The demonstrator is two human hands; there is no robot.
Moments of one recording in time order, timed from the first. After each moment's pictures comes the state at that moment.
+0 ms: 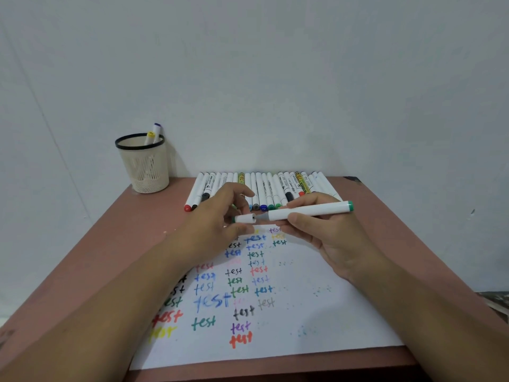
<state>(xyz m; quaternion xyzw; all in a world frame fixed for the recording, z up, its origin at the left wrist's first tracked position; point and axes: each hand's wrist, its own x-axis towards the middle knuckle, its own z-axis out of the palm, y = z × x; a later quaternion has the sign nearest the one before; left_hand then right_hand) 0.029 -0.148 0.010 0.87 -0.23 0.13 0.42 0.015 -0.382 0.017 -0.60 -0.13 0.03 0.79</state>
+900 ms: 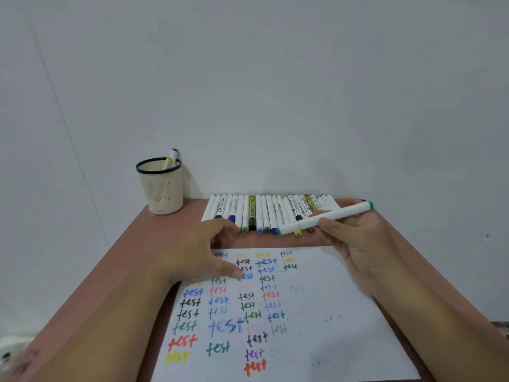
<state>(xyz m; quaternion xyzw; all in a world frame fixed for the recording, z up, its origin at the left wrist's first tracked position) 0.030 -0.100 0.016 0.93 -0.15 -0.01 0.34 0.030 -0.400 0.030 -0.55 -0.06 -0.05 0.83</state>
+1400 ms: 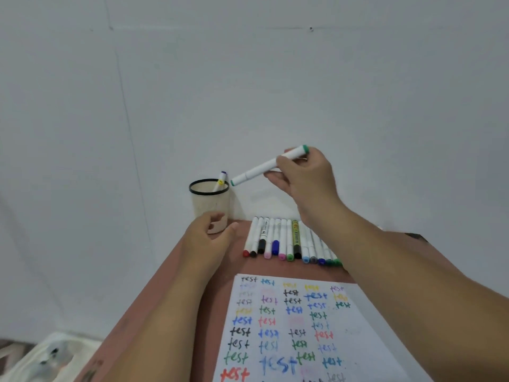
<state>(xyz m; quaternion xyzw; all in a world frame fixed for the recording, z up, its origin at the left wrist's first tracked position) 0.050 -0.055 0.012 0.80 0.10 0.31 0.50 0.095 -0.234 0.136 -0.58 -0.15 -0.10 0.80</state>
